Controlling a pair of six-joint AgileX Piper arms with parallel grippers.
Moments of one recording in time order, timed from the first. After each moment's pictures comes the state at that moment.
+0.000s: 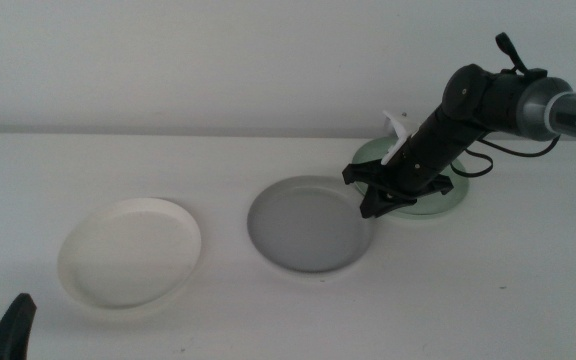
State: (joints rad) left arm -0.04 0.01 0.00 0.05 0.21 -0.10; right arm 0.27 2.22 -1.64 0.44 0.92 -0.16
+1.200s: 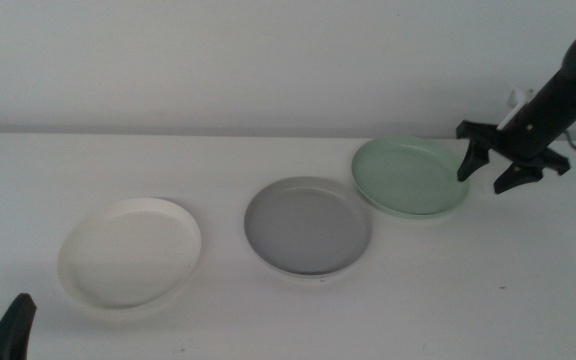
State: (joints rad) left arm -0.04 0.01 0.00 0.05 0.21 -0.10; right arm -0.07 2.33 -1.91 0.30 1.14 0.01
